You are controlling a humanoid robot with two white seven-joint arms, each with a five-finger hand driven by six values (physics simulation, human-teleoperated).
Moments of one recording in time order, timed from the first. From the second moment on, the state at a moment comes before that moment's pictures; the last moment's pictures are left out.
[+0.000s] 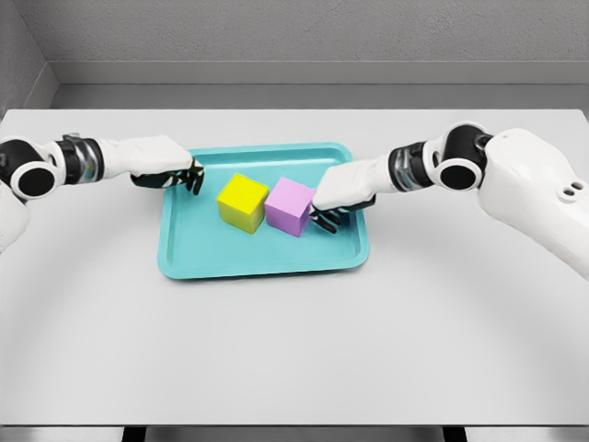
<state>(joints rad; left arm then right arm) -0.81 0.54 -0.66 -1.04 -0.53 -0.61 -0.61 -1.06 -0.46 1.17 -1.12 0.42 -0.61 0.61</state>
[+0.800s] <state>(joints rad) -0.81 0.50 -0.73 -1.07 -0.53 -0.61 -0.61 -1.11 -0.38 1.06 -0.95 0.43 -0.61 0.61</state>
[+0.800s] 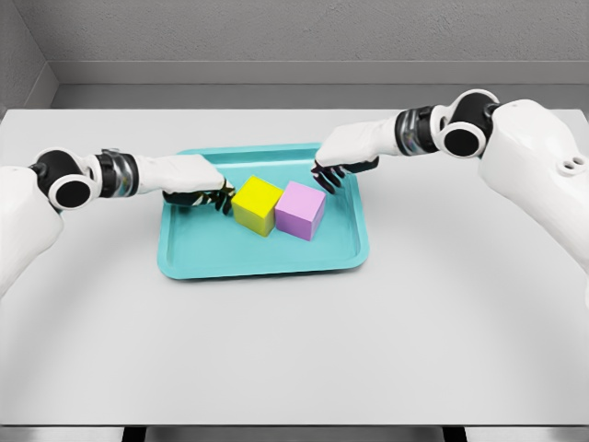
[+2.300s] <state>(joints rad) -0.82 0.62 -0.64 -1.02 -0.46 -0.61 -0.61 -1.11 -0.27 1.07 -0.81 0.51 -0.61 0.61</state>
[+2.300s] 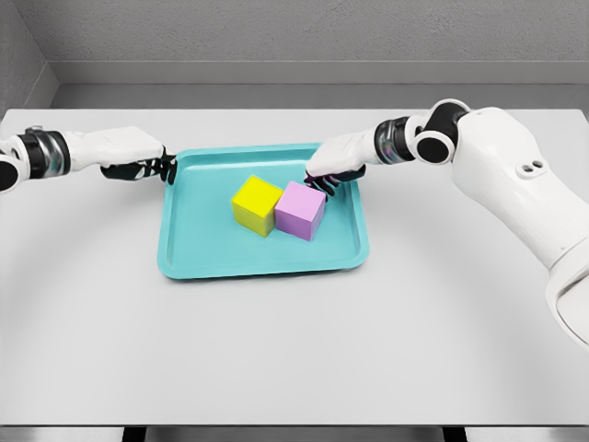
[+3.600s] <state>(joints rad) -0.82 0.62 -0.64 -1.02 -0.46 -0.61 -0.61 -1.10 -0.33 0.95 -0.87 0.51 -0.61 0.61</state>
